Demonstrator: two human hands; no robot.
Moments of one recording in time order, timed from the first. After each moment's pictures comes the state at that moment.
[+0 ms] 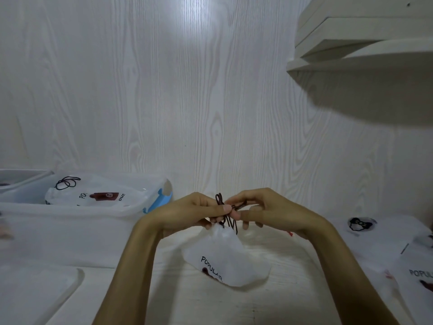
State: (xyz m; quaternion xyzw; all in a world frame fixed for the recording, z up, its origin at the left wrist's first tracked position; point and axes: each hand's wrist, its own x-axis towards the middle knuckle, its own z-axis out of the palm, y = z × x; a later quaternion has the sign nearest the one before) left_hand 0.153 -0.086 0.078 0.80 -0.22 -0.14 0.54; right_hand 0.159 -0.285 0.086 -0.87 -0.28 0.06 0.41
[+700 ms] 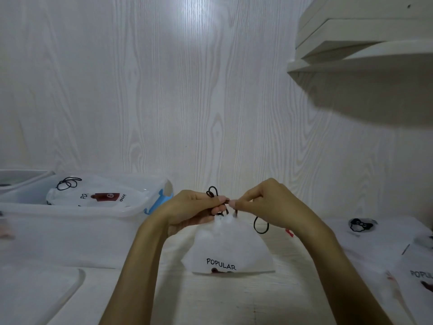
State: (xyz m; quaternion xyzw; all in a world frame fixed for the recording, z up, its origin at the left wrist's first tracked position) left_hand 0.163 -0.084 0.072 0.74 -0.07 -0.10 0.67; right_hand 0.143 -0.270 0.100 -0.91 -0.17 -0.08 0.36
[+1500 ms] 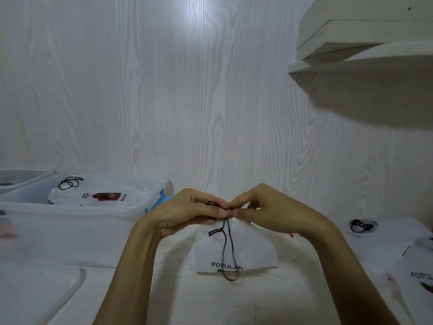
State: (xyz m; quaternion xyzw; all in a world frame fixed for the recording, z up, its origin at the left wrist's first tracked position) left_hand 0.143 -0.082 0.083 0.73 -0.15 -0.10 0.65; right_hand 0.136 -0.272 0.105 -0.91 -0.29 0.02 0.30
